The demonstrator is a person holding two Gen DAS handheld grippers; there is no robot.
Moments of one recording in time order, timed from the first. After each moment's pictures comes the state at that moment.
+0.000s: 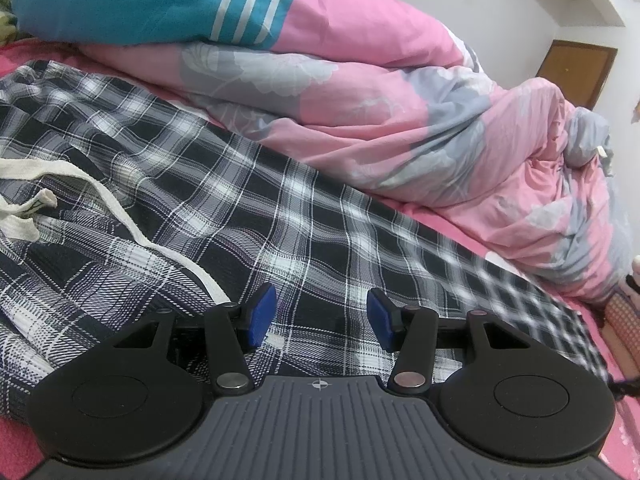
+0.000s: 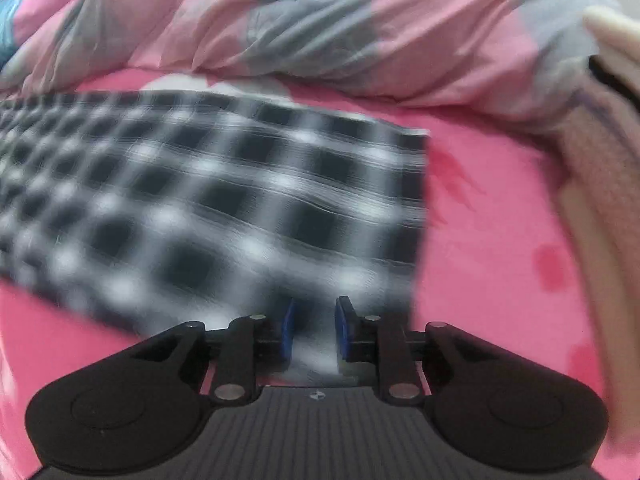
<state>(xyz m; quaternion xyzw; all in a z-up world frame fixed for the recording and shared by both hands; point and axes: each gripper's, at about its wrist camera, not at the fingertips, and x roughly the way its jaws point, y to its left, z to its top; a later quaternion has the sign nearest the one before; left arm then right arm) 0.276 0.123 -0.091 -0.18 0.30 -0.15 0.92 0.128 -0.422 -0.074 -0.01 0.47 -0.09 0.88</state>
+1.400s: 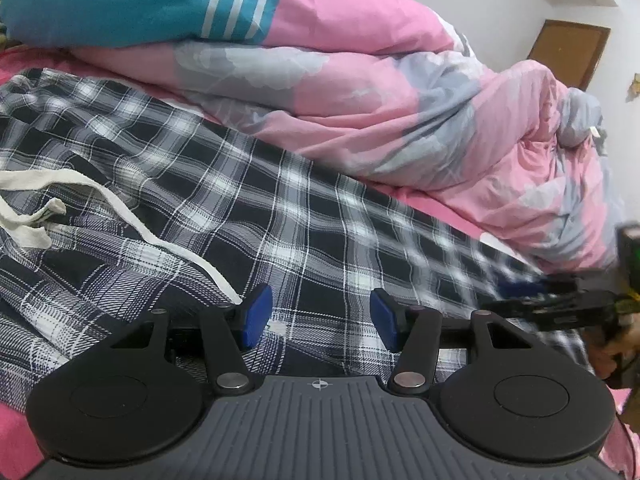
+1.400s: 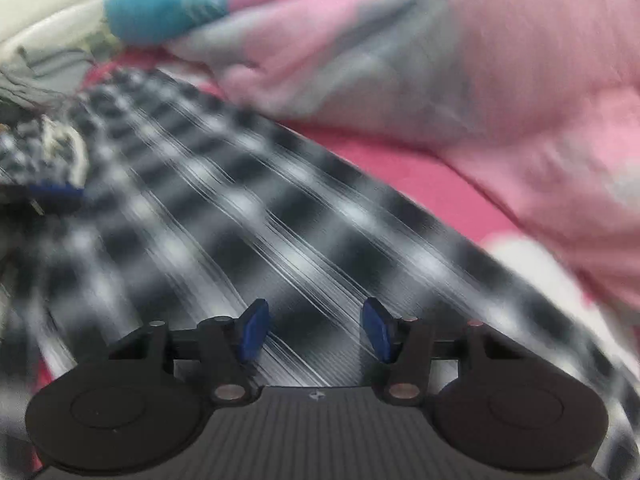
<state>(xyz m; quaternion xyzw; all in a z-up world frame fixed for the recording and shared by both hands) 0.268 0.126 -0.082 -0.16 0.32 -0.17 0.92 0.310 -0.207 -0.091 -0.08 0.41 0.17 0.89</state>
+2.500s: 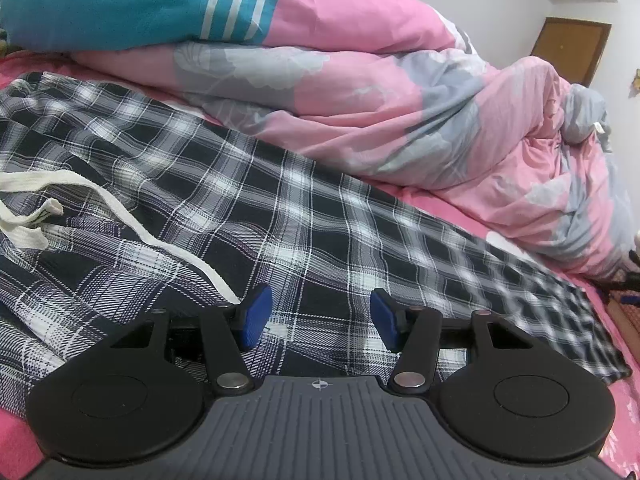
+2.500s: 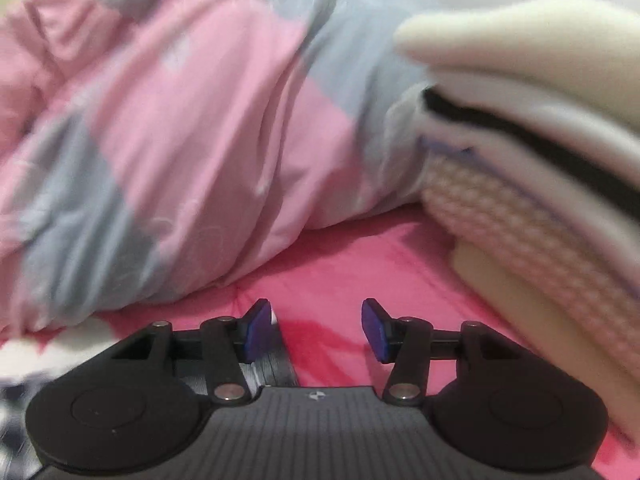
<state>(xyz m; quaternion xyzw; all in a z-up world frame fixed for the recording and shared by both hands) 0.269 0.121 -0.086 -0.15 0.31 -0.16 0.93 0.212 -0.469 -0.057 0.14 0.30 -0.32 0.89</state>
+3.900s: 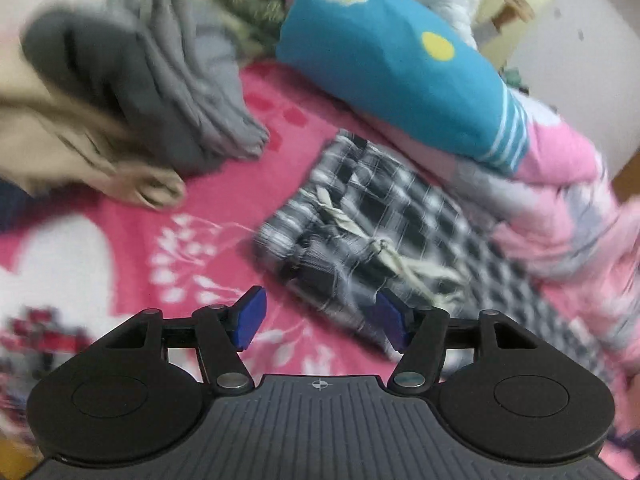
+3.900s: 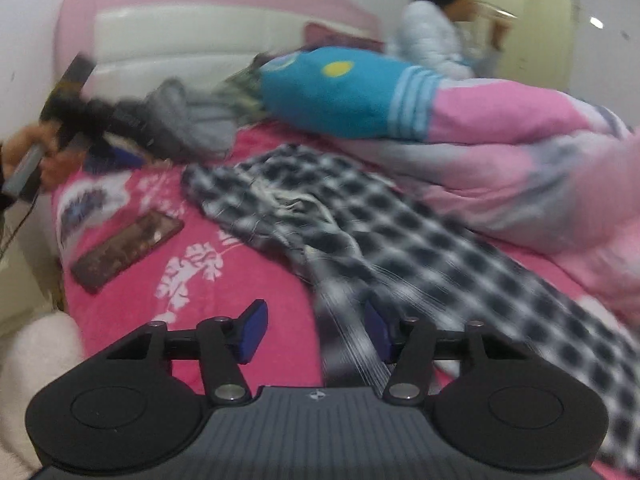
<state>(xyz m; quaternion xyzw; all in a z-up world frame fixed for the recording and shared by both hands) 0.193 0.412 -0.016 -0.25 0.36 0.02 0.90 0.085 0.022 0.000 -0.14 0.28 0.24 0.92</state>
